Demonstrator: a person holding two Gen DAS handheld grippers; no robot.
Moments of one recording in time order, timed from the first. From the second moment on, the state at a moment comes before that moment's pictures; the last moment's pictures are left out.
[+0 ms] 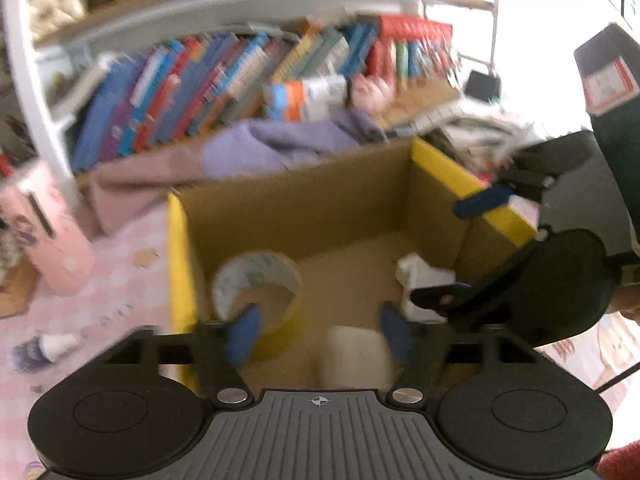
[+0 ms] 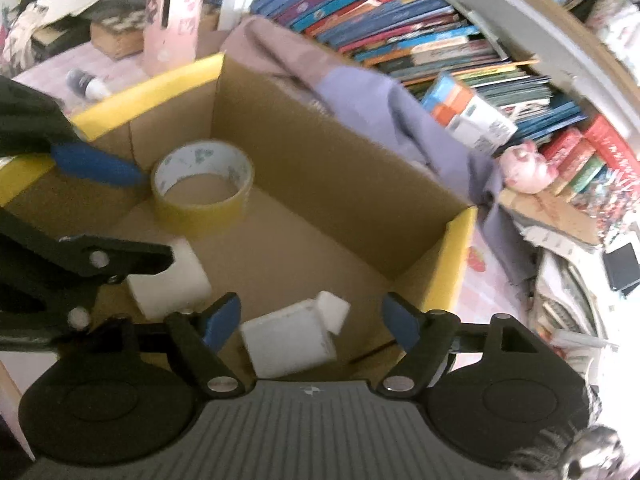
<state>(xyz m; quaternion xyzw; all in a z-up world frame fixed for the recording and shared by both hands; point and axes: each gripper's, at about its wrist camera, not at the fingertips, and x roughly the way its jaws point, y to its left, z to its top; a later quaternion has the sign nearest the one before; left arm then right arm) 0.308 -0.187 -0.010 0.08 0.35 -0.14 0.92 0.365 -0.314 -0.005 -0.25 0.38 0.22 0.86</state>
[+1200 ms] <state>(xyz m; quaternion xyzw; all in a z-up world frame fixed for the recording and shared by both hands) 0.153 -0.074 0.043 0.02 0.25 -0.11 0.96 0.178 -0.286 0.053 -0.08 0.25 0.05 0.96</state>
